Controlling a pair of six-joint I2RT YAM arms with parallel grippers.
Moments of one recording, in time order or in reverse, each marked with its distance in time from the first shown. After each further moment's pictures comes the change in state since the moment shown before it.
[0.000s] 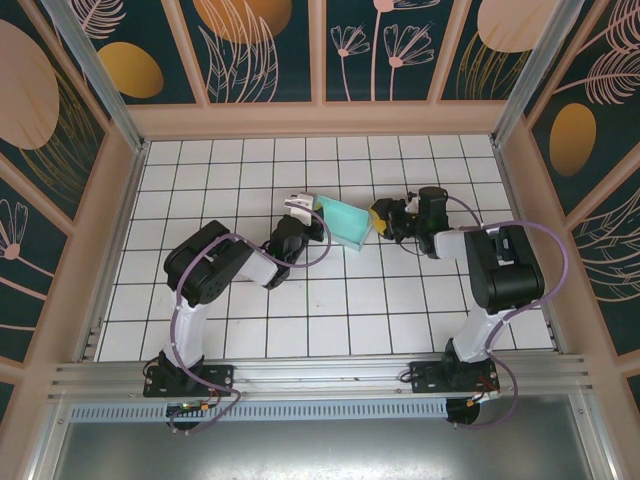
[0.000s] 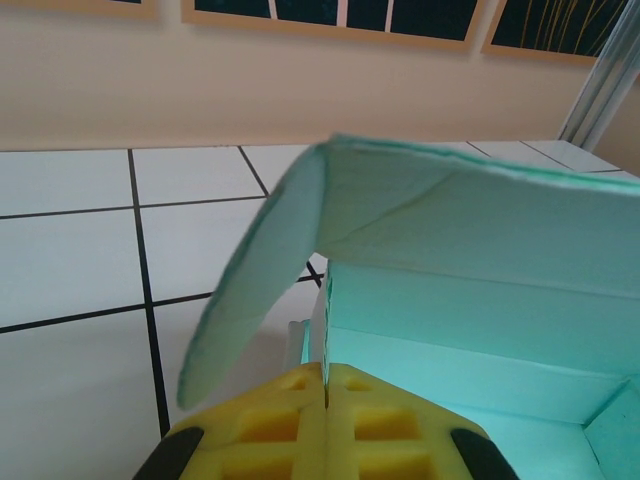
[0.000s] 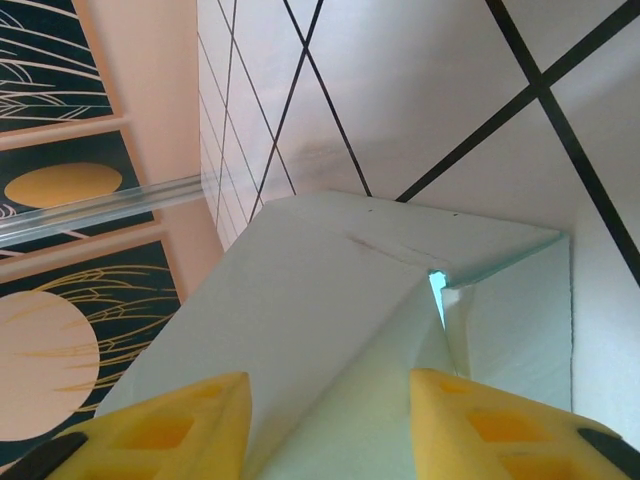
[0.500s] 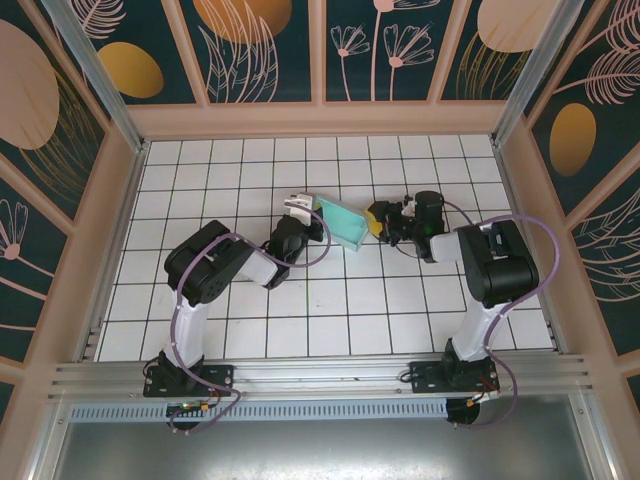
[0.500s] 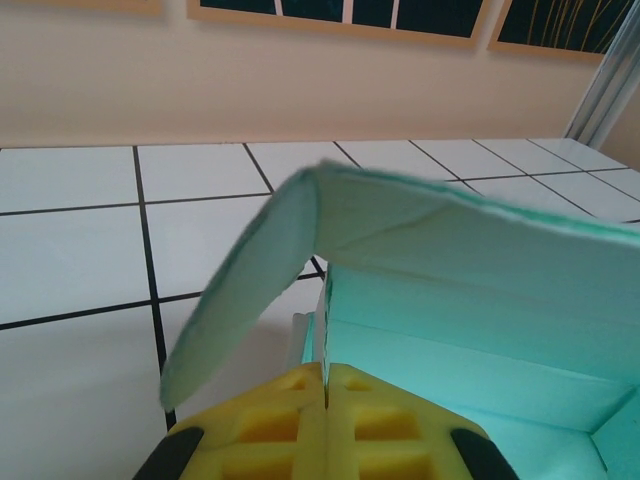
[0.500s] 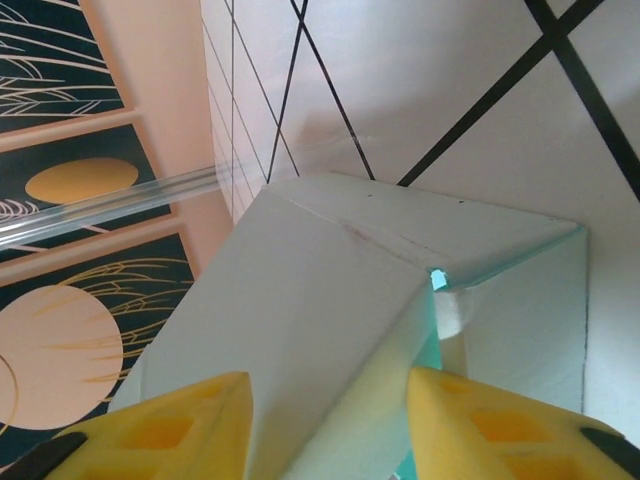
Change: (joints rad) left arm 0.003 0.005 0.000 0.002 -0.003 0.001; right arm 0.019 0.049 -0.031 0.129 -0.016 0.084
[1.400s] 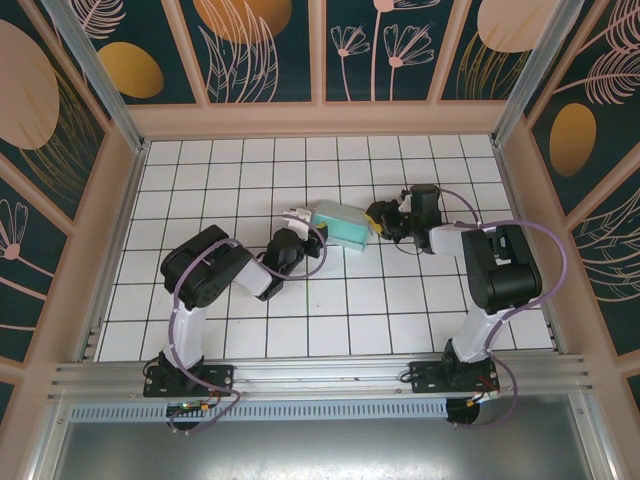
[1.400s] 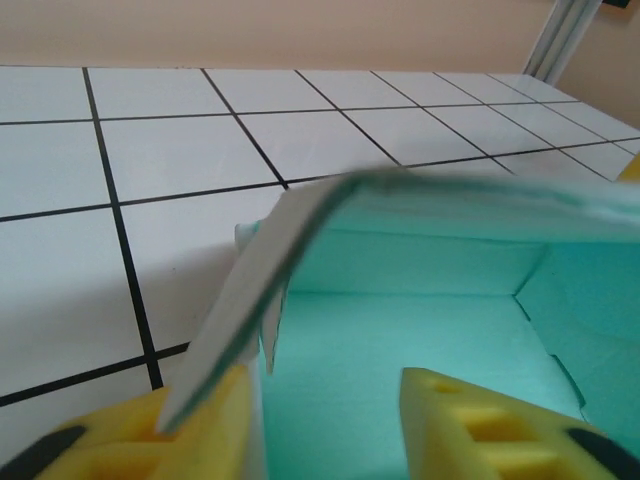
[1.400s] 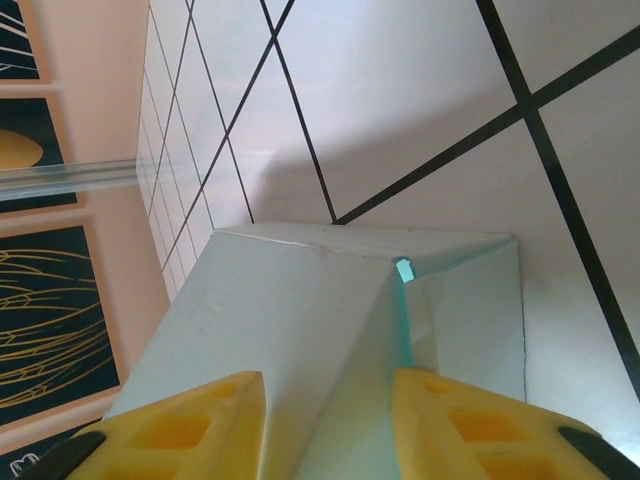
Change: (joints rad) left arm -0.019 -0.047 -0.137 0.013 0.077 -0.032; right arm 0.022 -0.047 0.096 -0.305 0.109 -0.289
